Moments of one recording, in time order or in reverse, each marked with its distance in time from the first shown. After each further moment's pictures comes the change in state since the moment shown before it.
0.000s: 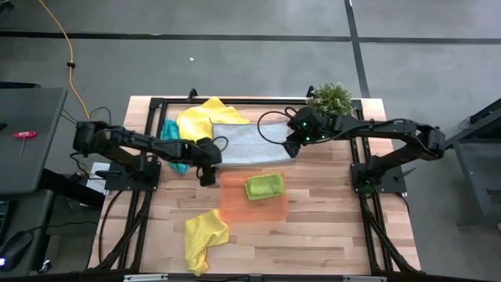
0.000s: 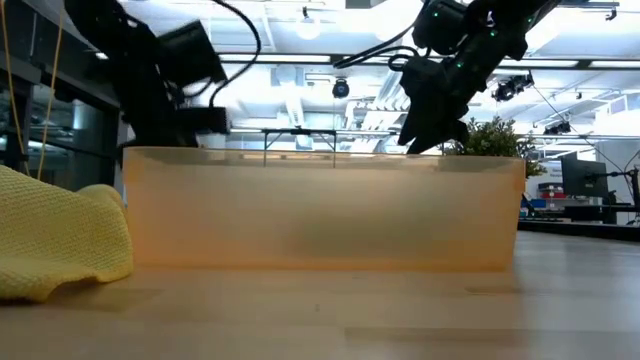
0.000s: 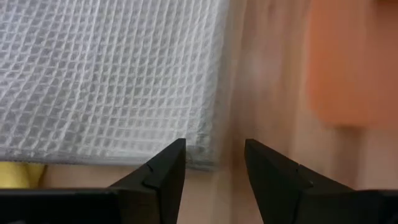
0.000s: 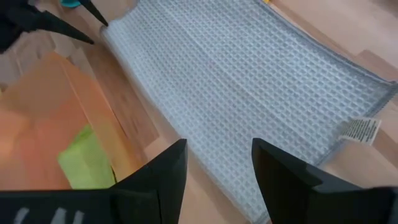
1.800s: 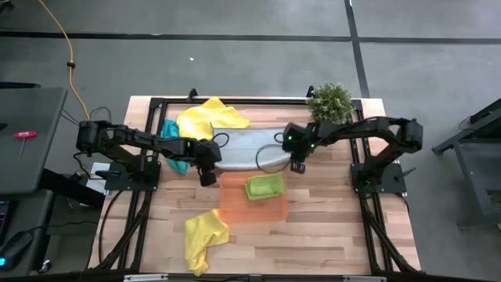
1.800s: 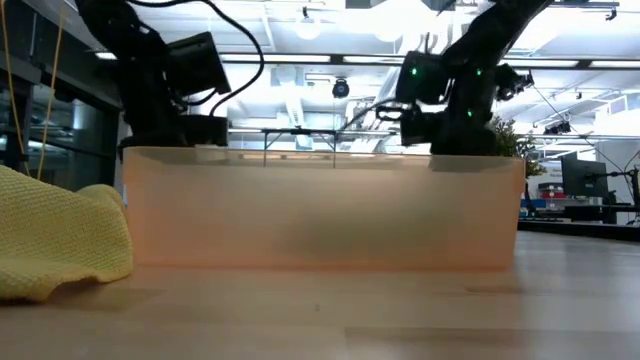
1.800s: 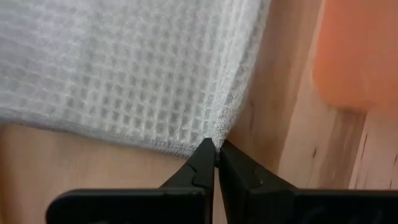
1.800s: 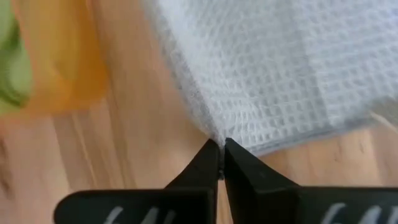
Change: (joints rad) left arm 0.033 0.040 0.037 -0.098 0.083 -0.114; right arm 0.058 0.239 0.007 -0.172 -0.019 -0.430
